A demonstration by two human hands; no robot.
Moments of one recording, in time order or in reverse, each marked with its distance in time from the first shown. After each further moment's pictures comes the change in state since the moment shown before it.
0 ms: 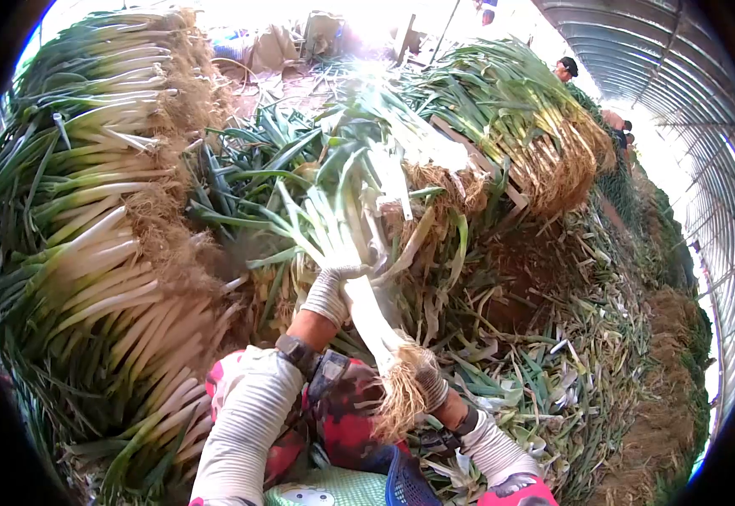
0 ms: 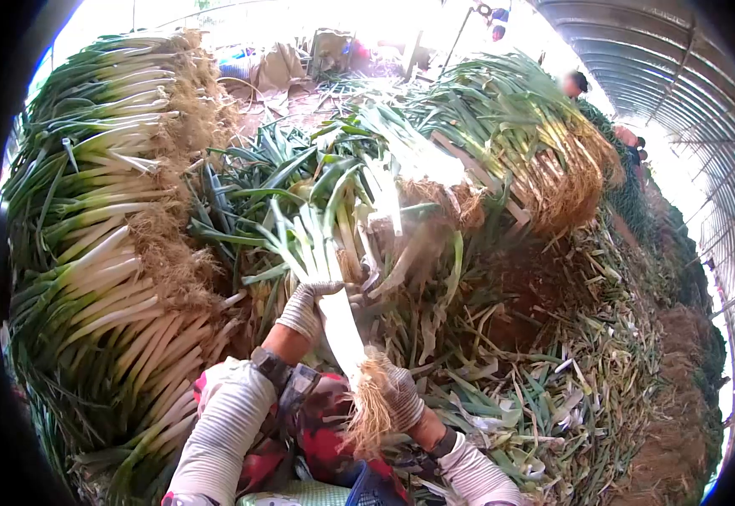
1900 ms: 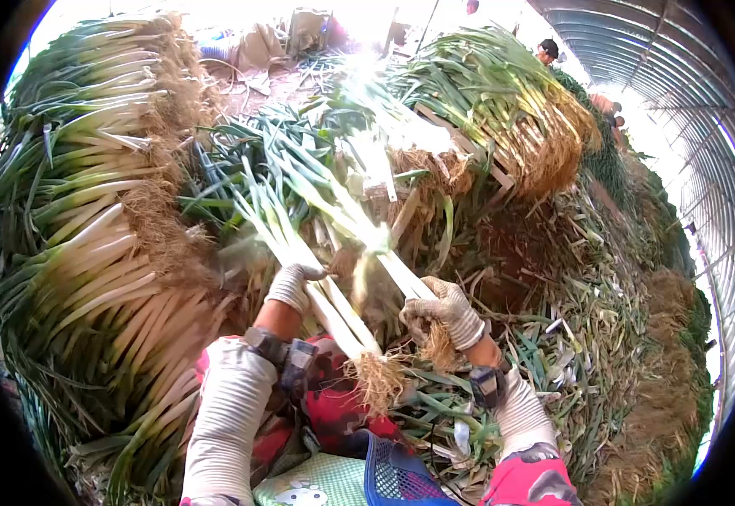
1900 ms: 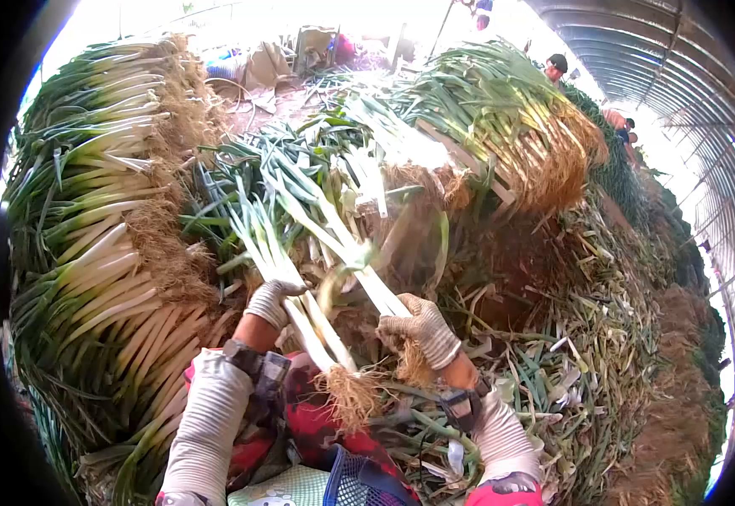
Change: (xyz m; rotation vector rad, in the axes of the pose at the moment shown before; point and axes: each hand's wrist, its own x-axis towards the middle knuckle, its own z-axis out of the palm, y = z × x) left_hand -0.041 0.015 -0.026 0.160 0.264 0.008; right_hand 0.050 -0.067 -0.076 0.503 -0.054 0.640
